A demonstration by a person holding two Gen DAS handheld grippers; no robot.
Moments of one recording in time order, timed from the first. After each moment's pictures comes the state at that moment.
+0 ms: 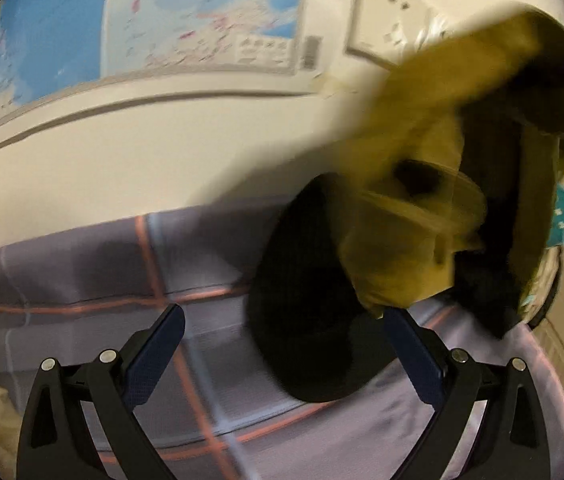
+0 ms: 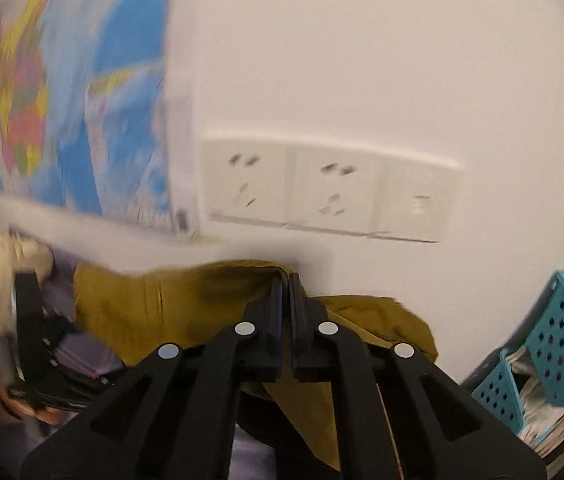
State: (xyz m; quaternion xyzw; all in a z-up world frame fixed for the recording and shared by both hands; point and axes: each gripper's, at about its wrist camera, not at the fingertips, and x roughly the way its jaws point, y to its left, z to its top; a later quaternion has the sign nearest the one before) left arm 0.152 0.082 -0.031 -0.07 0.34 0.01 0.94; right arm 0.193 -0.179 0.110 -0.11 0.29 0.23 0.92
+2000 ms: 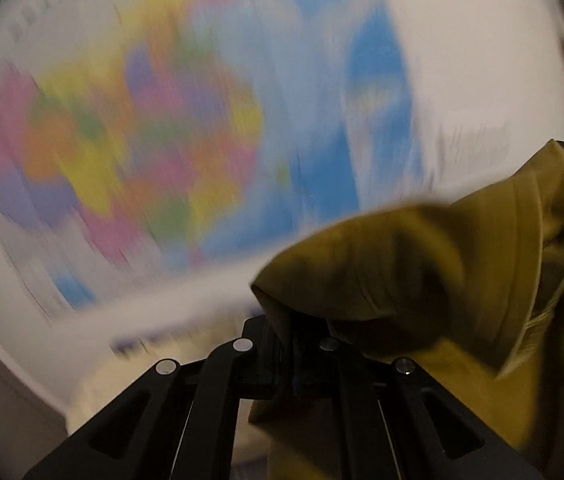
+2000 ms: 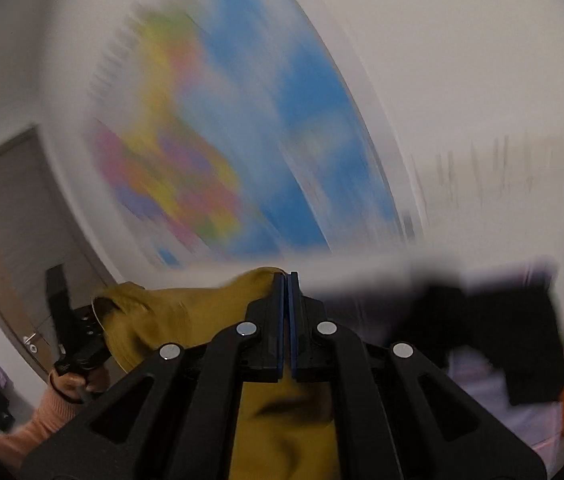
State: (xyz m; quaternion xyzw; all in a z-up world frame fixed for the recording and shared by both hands) left arm -0.037 0.191 0.109 0.10 0.31 0.19 0.93; right arm 0.121 -0.121 0.121 0.10 0.36 0.42 0.83
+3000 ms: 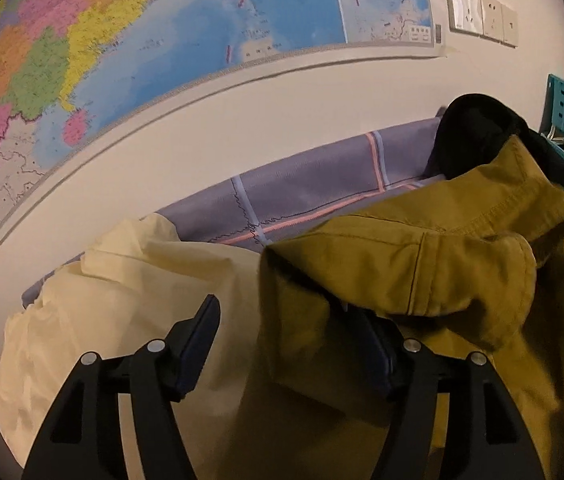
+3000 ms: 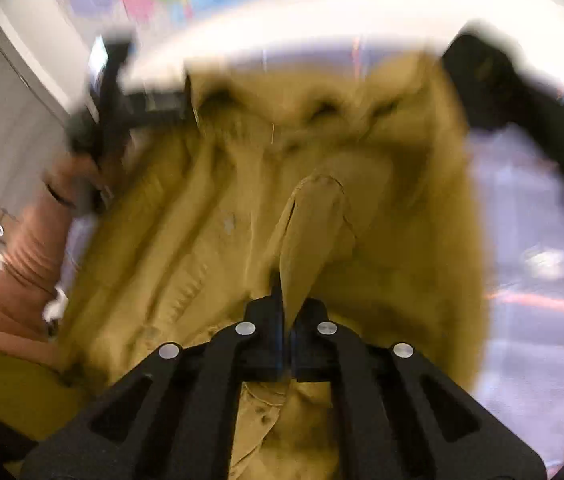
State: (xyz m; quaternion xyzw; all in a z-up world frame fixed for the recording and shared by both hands) left arm 0.024 0.245 -0.013 0.07 0.42 0.11 0.90; right arm 0.010 -0.108 0.007 -0.07 0.53 0.40 0.74
